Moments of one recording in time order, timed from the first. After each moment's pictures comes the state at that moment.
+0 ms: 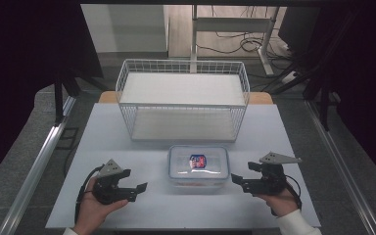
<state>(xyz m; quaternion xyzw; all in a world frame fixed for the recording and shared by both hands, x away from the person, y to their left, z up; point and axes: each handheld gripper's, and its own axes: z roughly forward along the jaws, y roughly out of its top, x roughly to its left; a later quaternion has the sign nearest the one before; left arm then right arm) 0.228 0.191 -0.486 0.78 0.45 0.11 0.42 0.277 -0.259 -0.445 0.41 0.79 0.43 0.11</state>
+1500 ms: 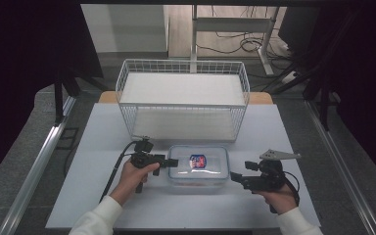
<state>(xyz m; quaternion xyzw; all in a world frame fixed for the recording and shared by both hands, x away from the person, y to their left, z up) 0.344 0.131 -0.510 0.74 0.48 -0.12 0.46 0.288 -0.261 -0.448 0.41 0.79 0.45 0.07</state>
